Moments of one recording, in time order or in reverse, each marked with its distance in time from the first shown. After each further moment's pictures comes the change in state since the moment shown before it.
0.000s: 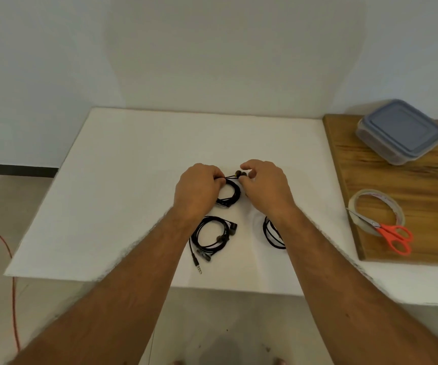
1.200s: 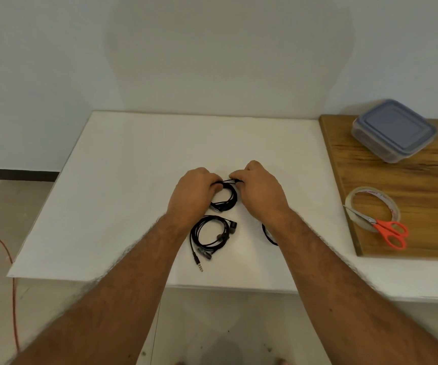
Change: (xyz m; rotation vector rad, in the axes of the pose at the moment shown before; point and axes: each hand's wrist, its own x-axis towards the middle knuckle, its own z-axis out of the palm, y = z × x) left_hand -0.006 -0.014 0.001 0.102 -0.032 0.221; right_hand -0.006 0.009 0.012 -0.257 -0.020 -0.243
